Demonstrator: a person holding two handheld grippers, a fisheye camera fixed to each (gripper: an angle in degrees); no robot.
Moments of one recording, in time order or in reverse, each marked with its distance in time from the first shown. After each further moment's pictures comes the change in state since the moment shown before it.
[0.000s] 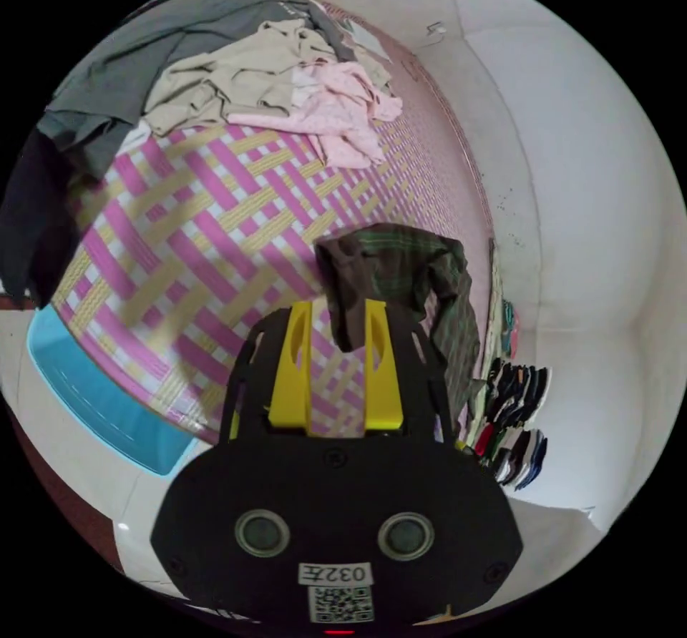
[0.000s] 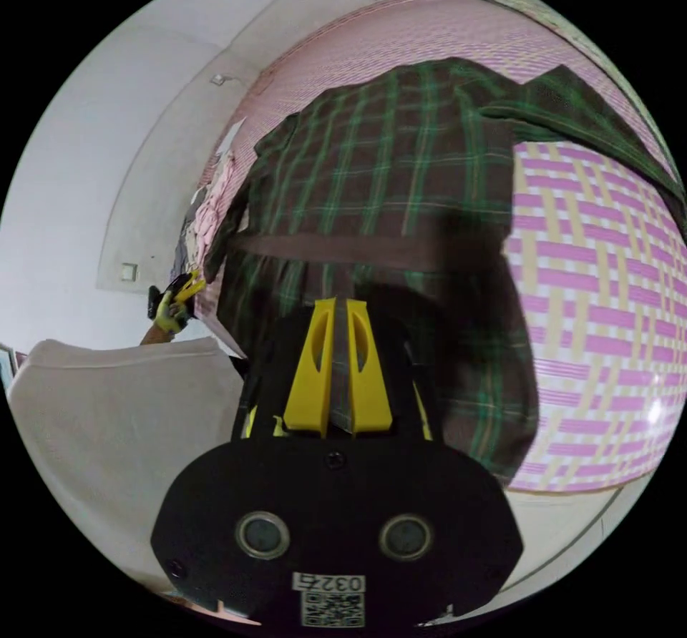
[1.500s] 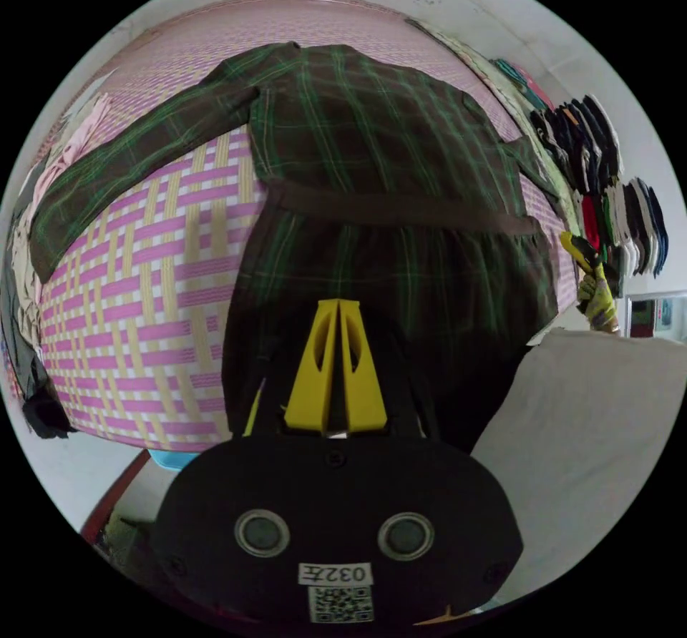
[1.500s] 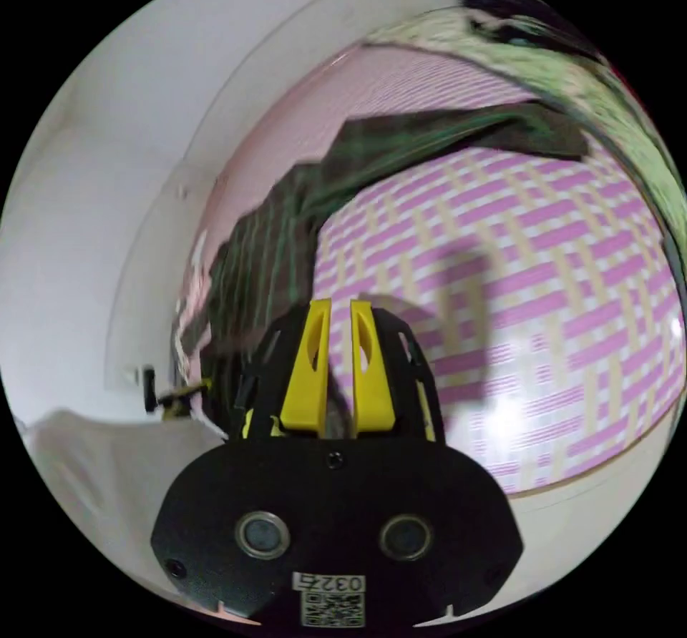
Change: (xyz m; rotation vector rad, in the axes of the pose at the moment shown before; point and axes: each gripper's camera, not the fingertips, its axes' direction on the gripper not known) left arm 0.368 0.132 0.174 -0.420 -0.383 0.784; right arm 0.193 0.032 -0.059 0.247 -0.005 0.169
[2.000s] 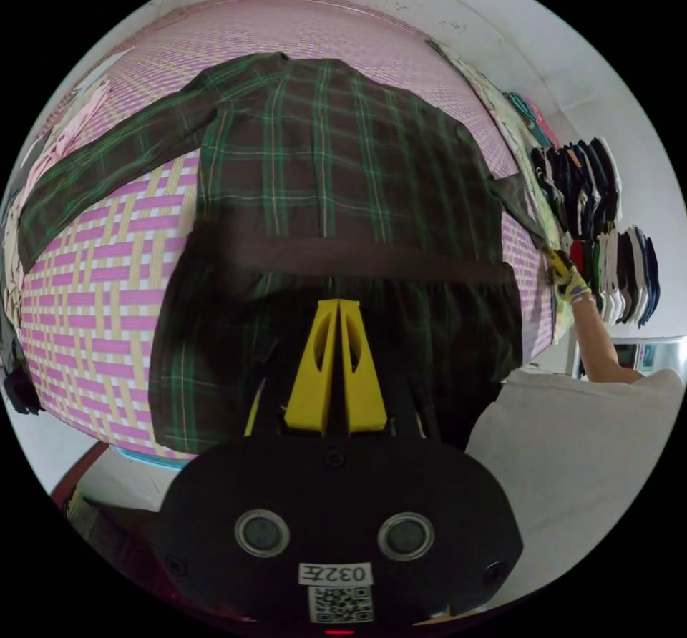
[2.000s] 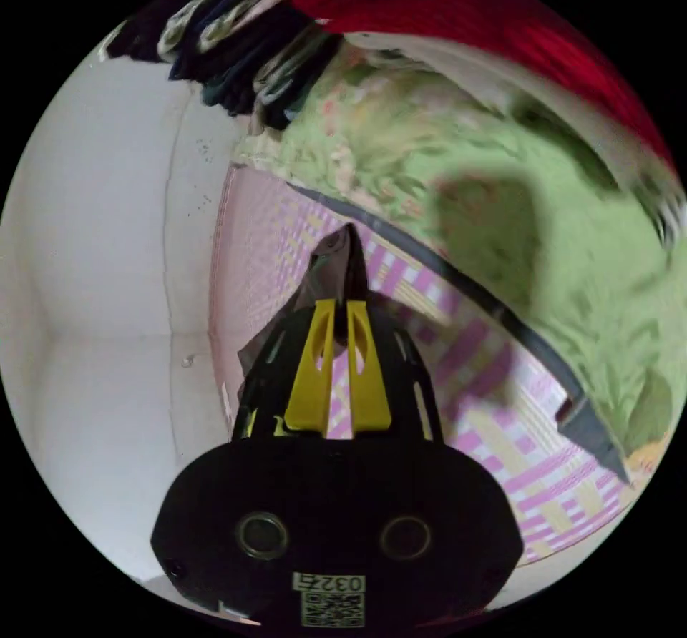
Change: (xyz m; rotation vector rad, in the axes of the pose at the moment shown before) left arm 0.074 -0.084 -0.018 0.051 0.093 -0.131; right arm 0.259 -0.078 -0.104 0.352 -0.143 0.674
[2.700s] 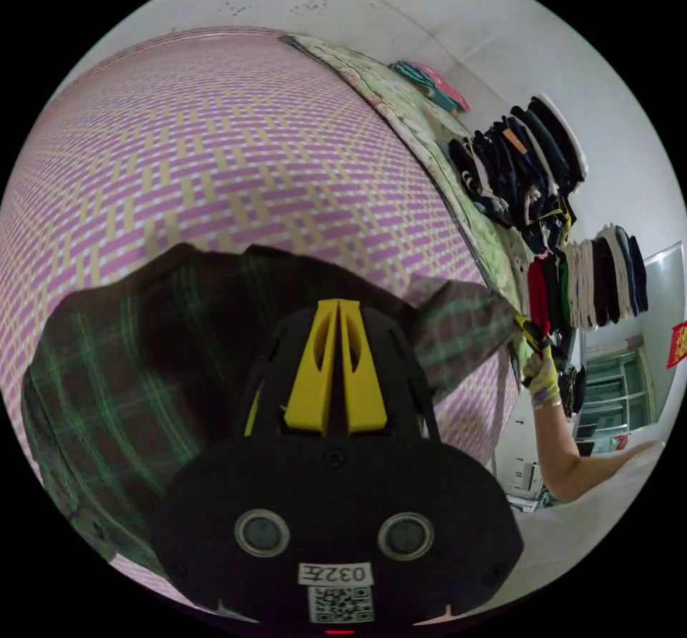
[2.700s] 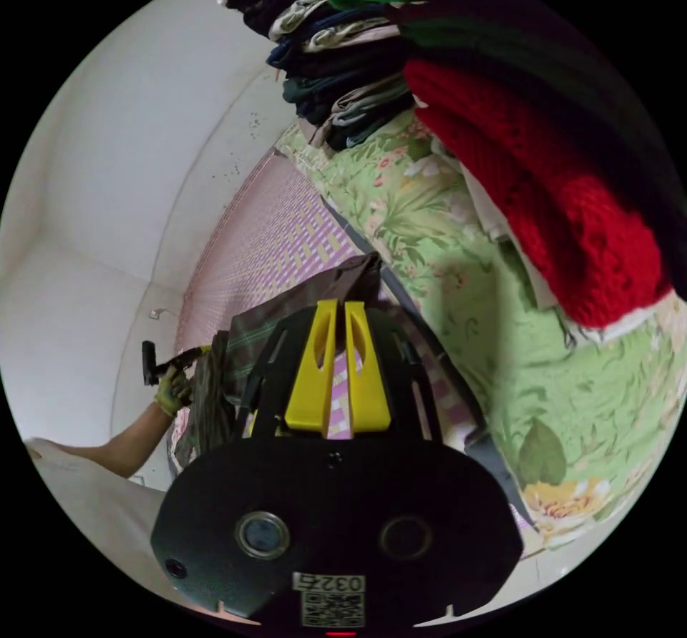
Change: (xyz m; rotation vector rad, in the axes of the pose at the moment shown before) left arm 0.218 -0.349 0.090 0.014 0.185 0.388; right arm -0.010 0.014 -0.046 0.060 0.079 -0.375
